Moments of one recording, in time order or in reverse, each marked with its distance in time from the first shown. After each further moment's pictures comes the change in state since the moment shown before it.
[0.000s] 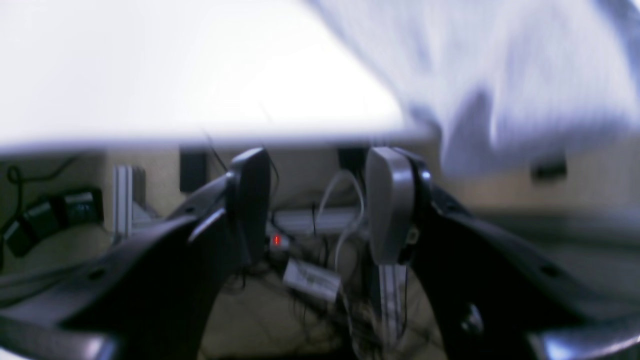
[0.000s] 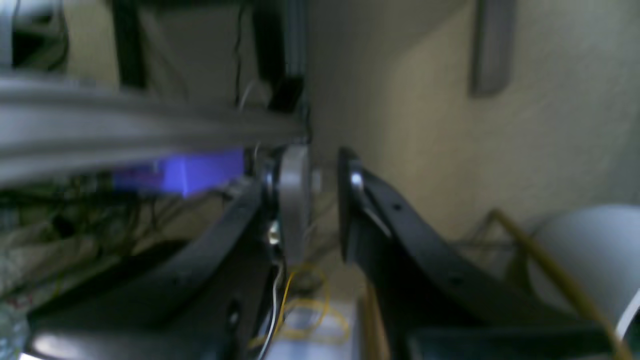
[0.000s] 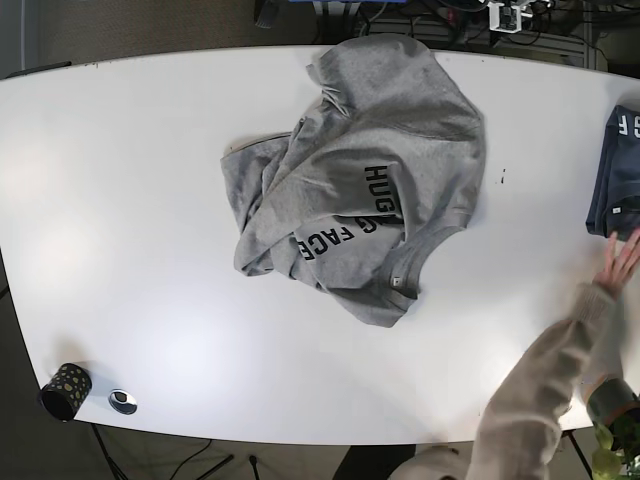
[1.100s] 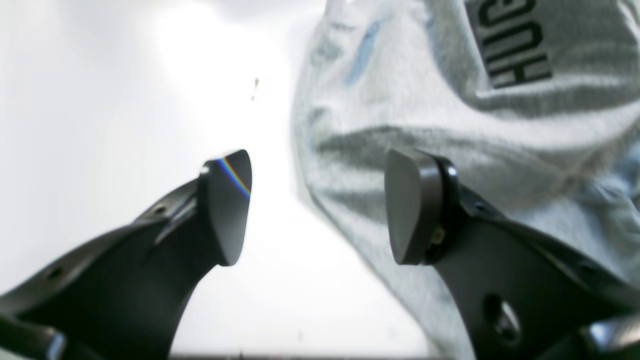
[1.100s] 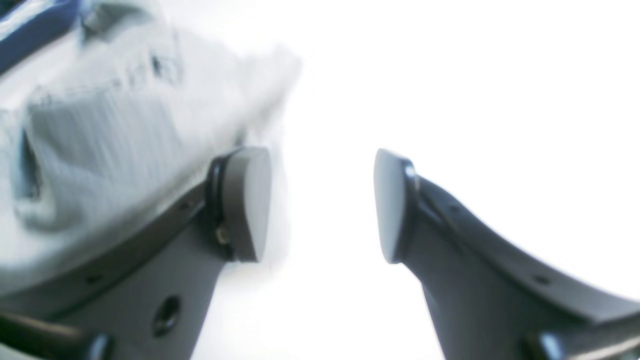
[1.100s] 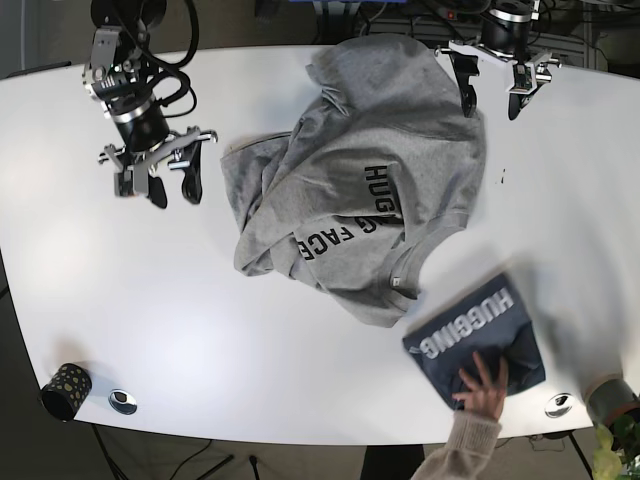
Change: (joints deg) left arm -15.0 0.1 -1.0 1.5 -1.4 0.4 0.8; right arm 51.4 -0.1 0.5 2.7 0.2 0.2 -20.9
